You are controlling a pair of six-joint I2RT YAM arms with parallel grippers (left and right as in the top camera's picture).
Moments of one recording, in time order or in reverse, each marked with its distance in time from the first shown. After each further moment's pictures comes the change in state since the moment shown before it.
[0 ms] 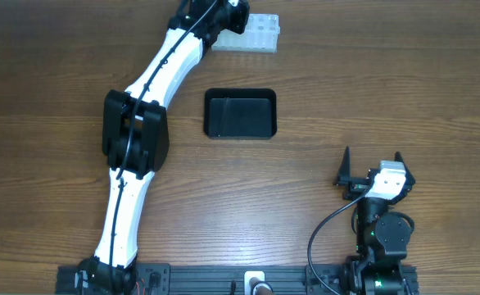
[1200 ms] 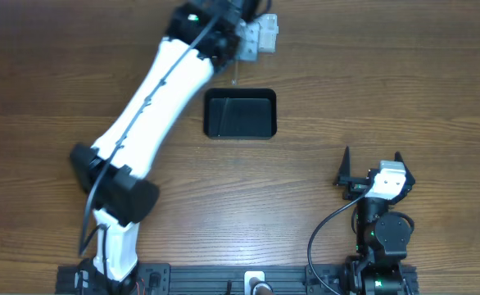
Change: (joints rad) left arm -0.216 -0.386 0.015 -0.814 -0.372 -0.418; right arm 0.000 0.000 0.000 0.000 0.000 0.000
